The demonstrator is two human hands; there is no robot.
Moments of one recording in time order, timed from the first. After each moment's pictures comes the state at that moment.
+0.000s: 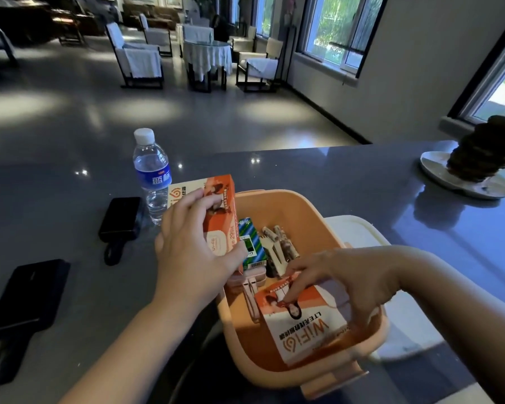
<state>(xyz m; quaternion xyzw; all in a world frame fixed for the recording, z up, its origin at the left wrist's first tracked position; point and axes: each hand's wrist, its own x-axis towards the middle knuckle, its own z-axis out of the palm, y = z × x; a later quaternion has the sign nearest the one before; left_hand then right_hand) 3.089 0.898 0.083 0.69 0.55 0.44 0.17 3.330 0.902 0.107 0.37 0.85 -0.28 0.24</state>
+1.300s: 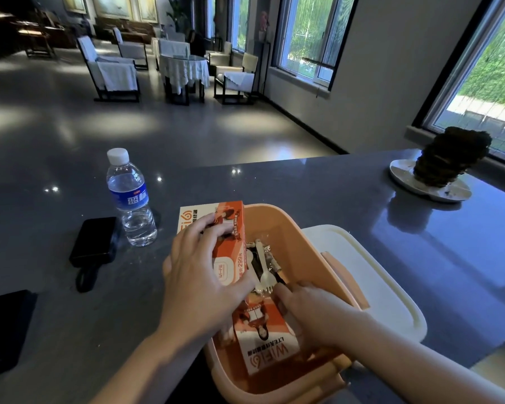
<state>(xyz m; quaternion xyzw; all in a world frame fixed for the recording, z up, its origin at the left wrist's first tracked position) 3.113 0.888 0.086 0.73 0.51 0.40 0.21 3.311 0.869 0.050 0.60 0.76 -0.11 0.21</state>
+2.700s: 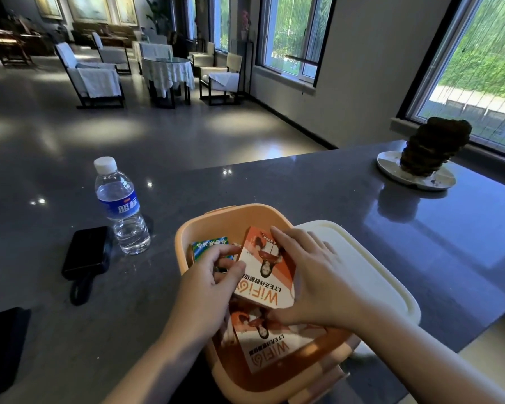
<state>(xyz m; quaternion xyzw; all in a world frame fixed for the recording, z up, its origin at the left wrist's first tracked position) 3.122 0.897 0.063 0.60 0.44 0.42 0.53 3.319 0.858 0.080 0.62 0.76 -0.02 -0.17</state>
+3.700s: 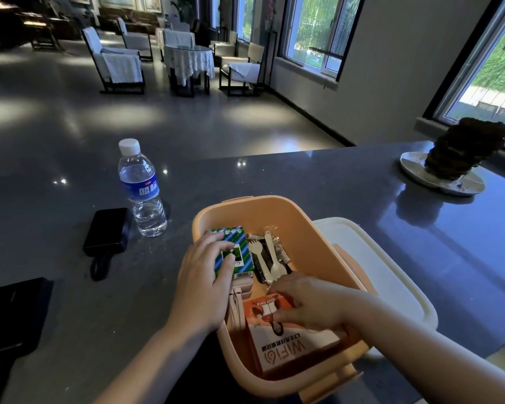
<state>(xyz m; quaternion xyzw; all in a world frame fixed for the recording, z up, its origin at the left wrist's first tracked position) 3.101 0.911 0.031 0.71 0.51 0.39 0.27 3.314 0.886 0.043 0.54 0.79 -0.27 0.09</state>
